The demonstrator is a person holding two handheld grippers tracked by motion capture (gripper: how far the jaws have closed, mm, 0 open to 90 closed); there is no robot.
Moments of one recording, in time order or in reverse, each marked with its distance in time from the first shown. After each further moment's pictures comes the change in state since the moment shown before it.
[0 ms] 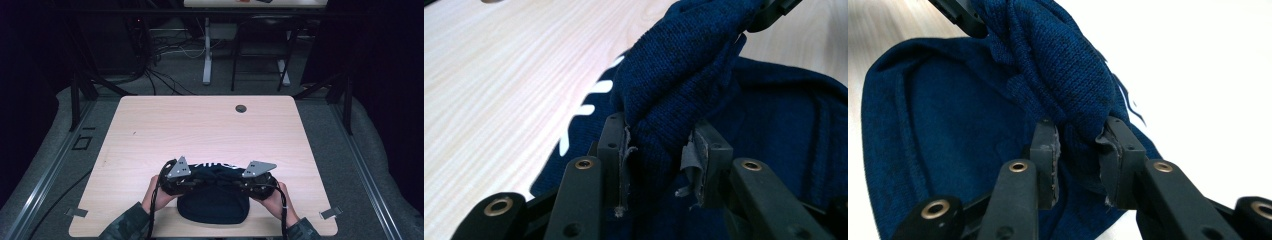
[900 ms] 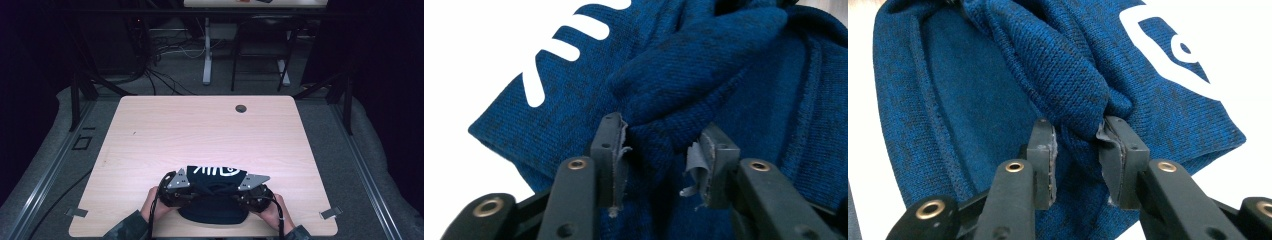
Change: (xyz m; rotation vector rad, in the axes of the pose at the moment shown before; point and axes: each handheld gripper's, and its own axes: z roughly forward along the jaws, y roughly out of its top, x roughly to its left) left arm -0.013 -0.031 0.005 0.081 -0.042 -0.044; right arm 0.021 -0.027 0.017 0.077 0.043 0.006
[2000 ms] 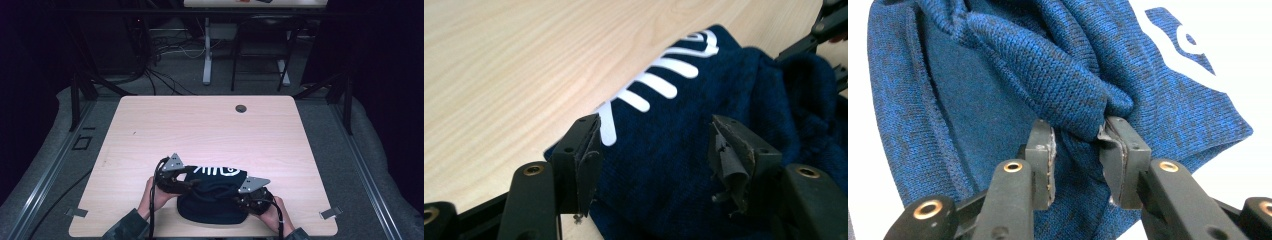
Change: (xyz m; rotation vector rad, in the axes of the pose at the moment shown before) left arm 0.023 0.023 -0.011 -0.057 0.063 -0.141; right arm 0.004 -0.006 0.002 -0.010 -0.015 -0.002
